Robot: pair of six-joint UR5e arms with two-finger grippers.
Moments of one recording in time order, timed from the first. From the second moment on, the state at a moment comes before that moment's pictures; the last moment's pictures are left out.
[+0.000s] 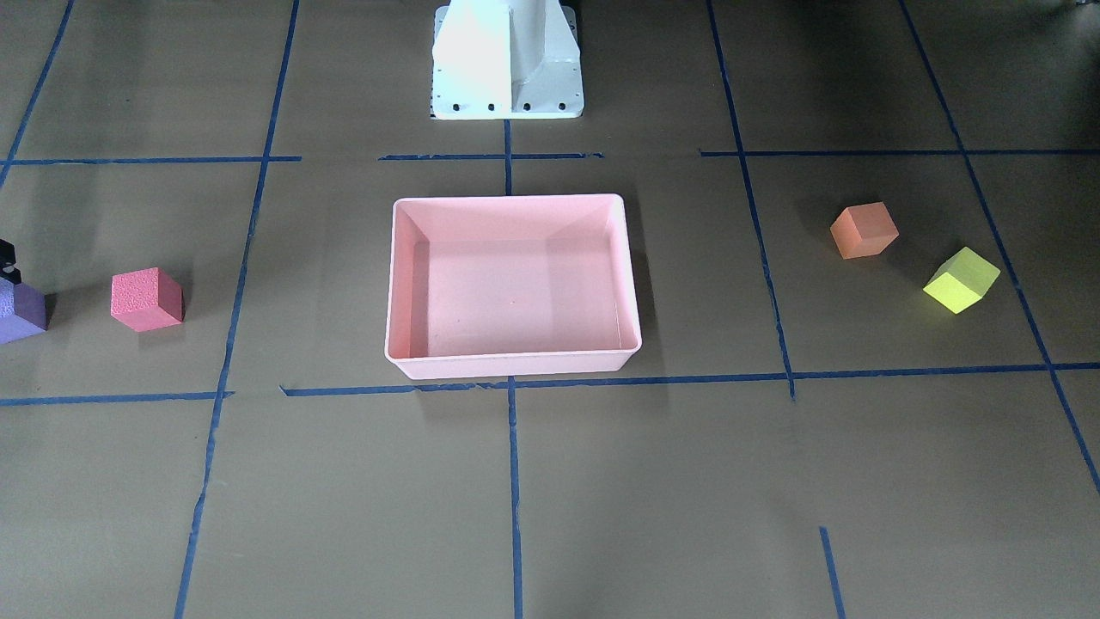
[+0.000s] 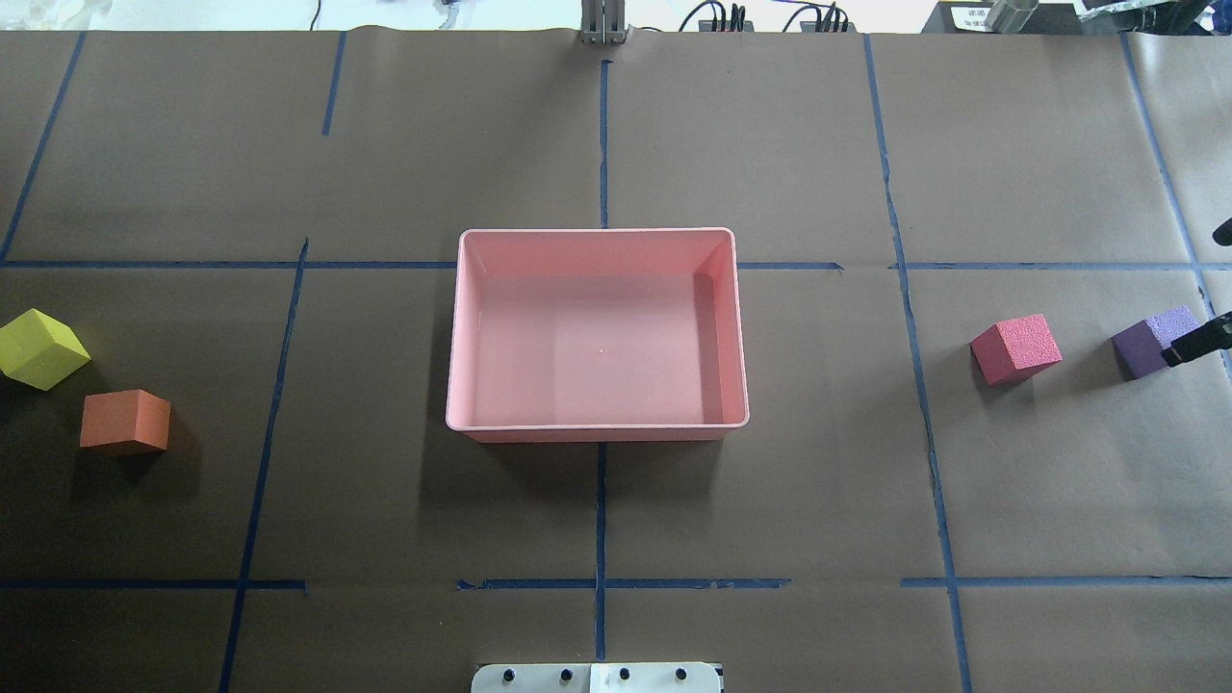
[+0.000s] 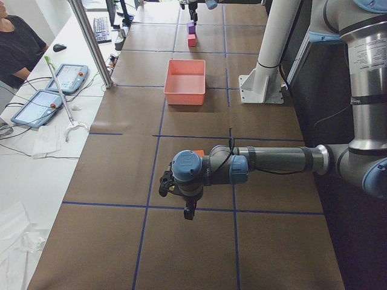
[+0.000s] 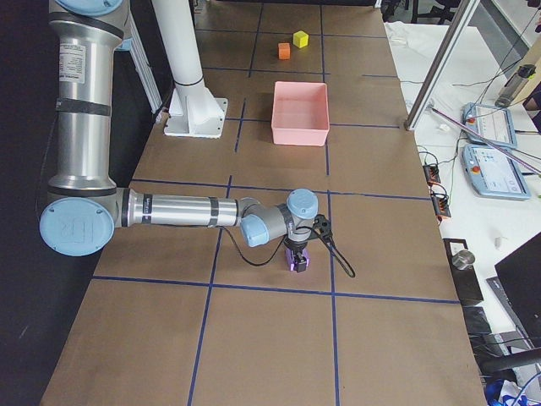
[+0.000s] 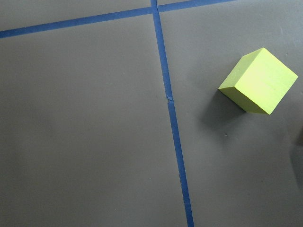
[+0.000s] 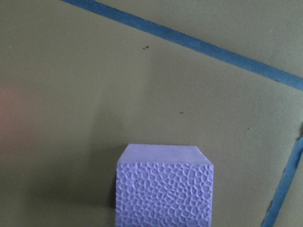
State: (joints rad) left arm -1.58 -1.36 -1.76 -1.52 -2.40 0.23; right arm 1.17 -1.65 1.56 -1.16 2.26 0.16
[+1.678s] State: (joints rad) left arm -1.58 -1.36 -1.76 -1.52 -2.41 0.24; right arm 1.12 -1.54 1.96 -1.56 2.24 0.39
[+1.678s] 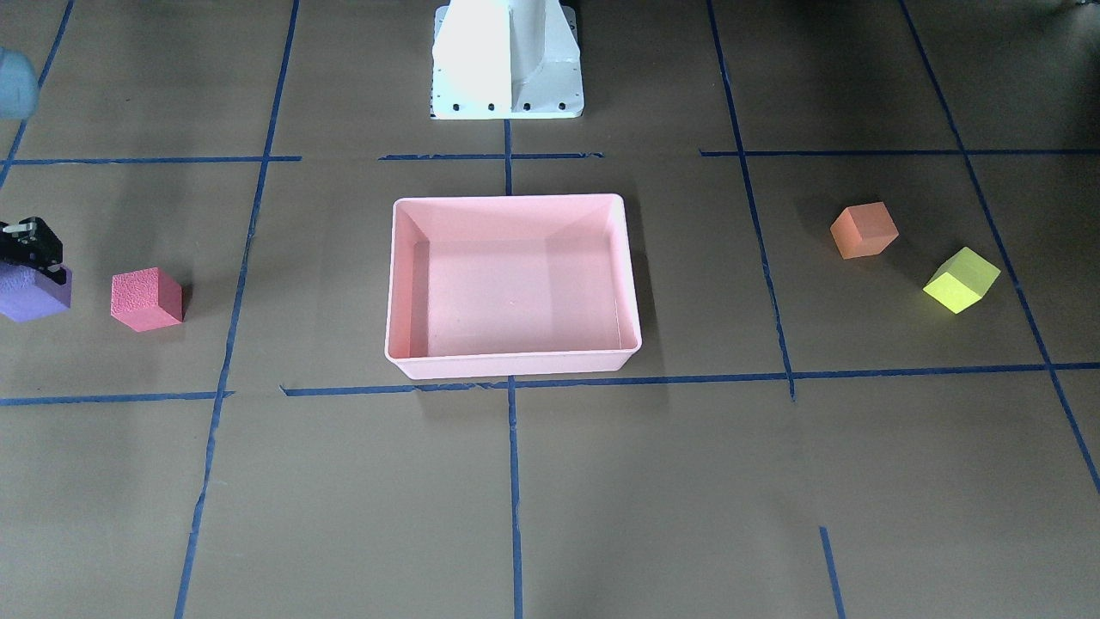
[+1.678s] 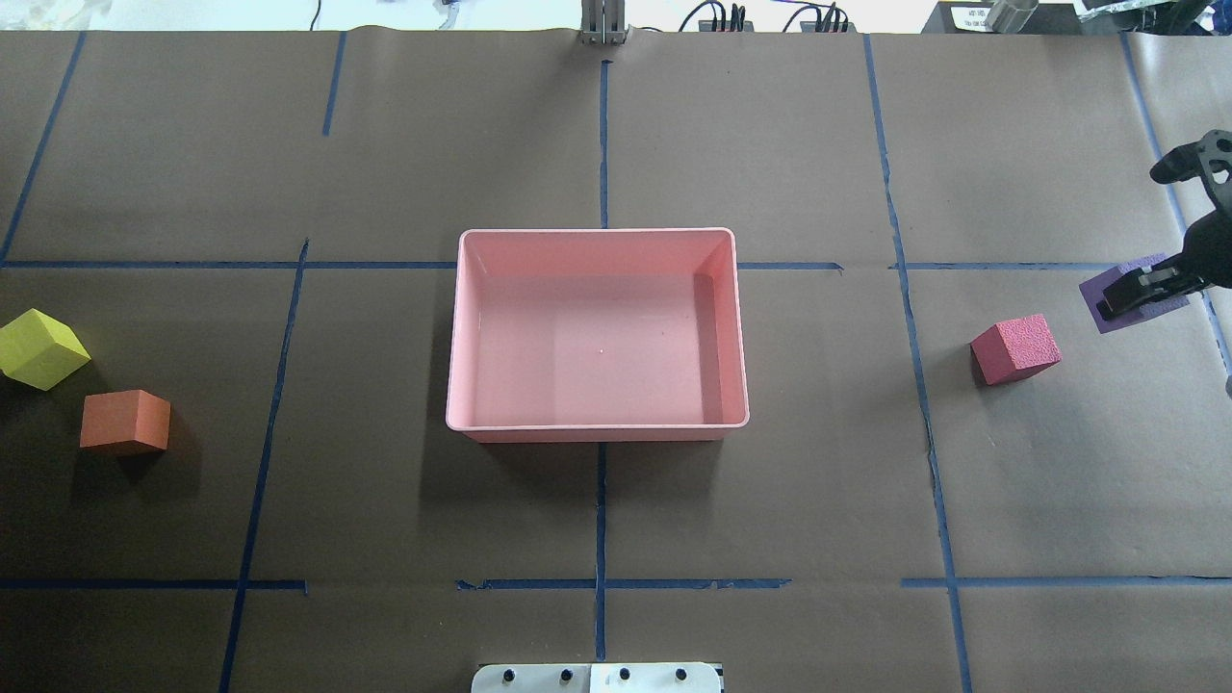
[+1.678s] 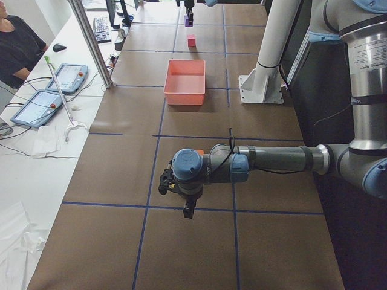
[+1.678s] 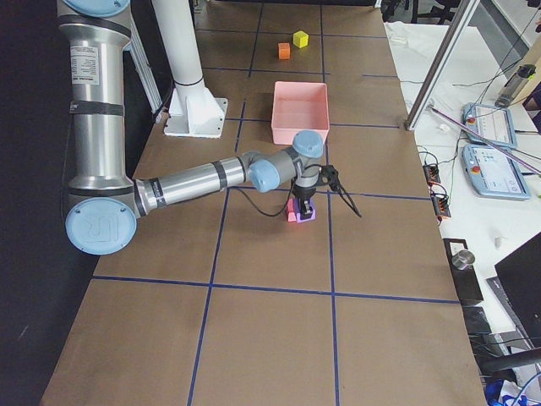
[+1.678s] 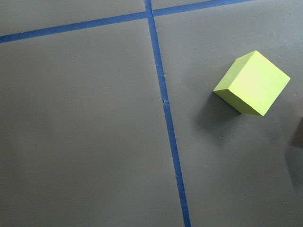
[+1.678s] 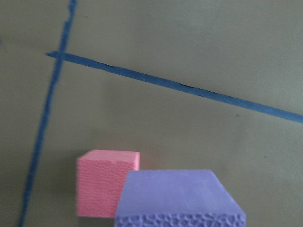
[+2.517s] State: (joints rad) left arm -1.58 -1.38 -1.76 -1.55 -2.40 0.23; right arm 0.63 -1.04 1.97 -1.66 1.96 1.24
